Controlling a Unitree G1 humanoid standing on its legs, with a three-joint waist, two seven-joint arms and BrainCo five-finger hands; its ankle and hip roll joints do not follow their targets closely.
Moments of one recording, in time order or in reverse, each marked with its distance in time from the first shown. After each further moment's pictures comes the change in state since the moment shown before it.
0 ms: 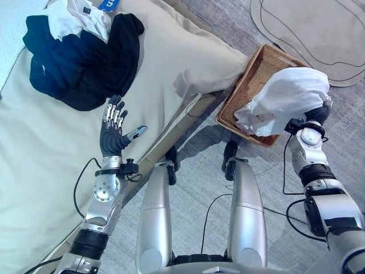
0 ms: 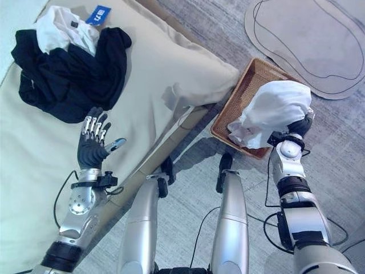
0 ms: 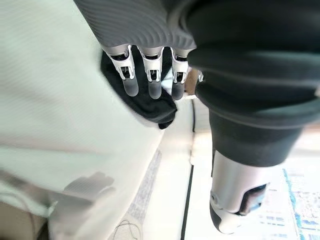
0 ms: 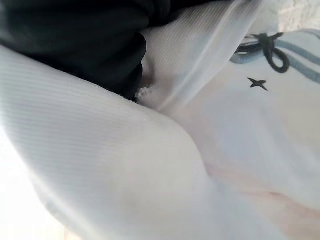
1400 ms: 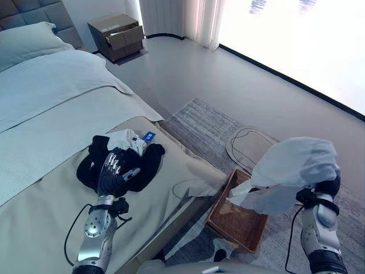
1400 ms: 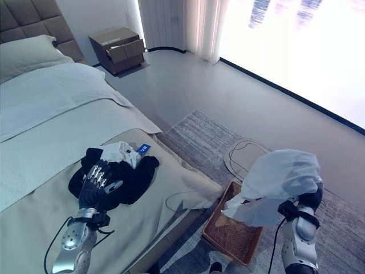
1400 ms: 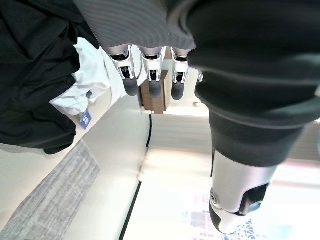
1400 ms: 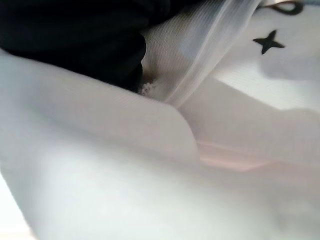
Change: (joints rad) left arm 0.241 -0.091 0.192 0.195 0.101 0.086 -0.206; right arm 0.808 0.249 -0.337 -0.595 0.050 -0.077 0.243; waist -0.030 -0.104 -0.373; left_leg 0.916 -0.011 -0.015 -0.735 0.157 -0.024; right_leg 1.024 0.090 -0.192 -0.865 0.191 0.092
